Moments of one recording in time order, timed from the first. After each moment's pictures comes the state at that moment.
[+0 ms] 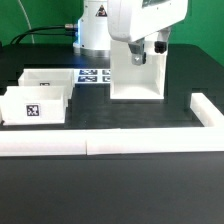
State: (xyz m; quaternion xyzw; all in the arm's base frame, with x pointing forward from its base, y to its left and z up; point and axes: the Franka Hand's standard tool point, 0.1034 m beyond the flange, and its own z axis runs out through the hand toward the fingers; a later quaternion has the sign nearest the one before) arm 0.559 0.055 0.110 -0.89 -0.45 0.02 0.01
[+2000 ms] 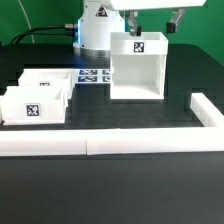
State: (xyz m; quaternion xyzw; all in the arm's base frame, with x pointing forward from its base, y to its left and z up) arm 0.463 0.085 0.133 -0.99 -0.16 0.01 -0.01
